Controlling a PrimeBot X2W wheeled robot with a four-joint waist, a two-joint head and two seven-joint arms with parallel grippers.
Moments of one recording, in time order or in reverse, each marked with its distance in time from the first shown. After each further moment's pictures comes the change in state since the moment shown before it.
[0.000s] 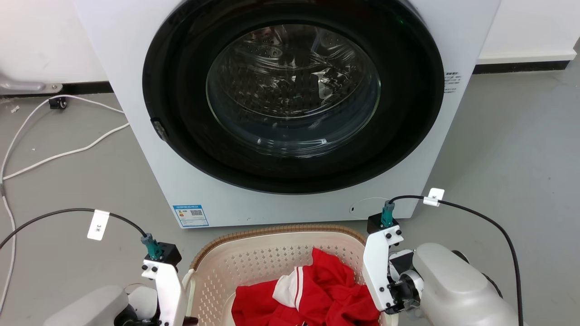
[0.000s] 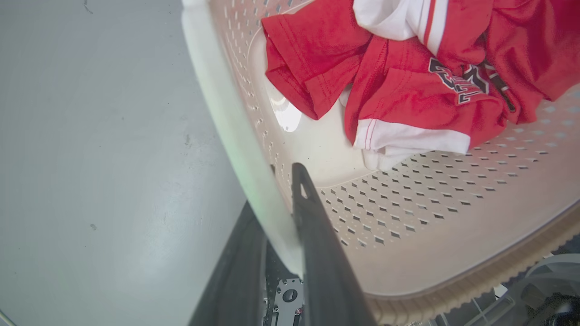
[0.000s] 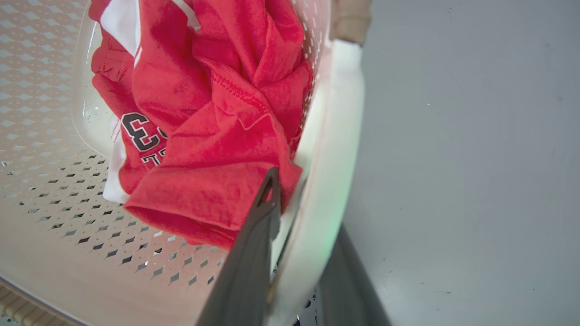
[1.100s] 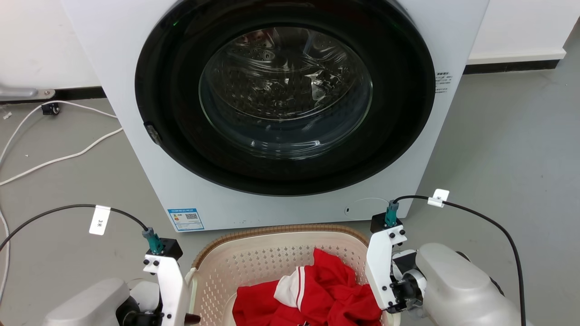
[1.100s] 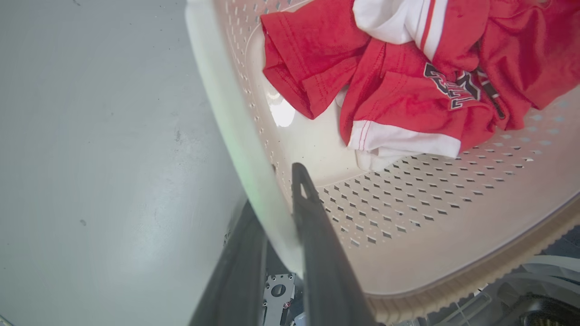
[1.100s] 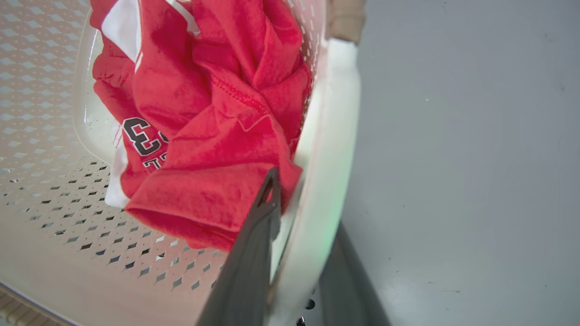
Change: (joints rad) left arm -0.023 -0.021 0.006 0.031 -0.057 0.000 0.059; right arm -0.023 -0.002 0.067 0.045 0.088 0.000 -0.038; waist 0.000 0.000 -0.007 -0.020
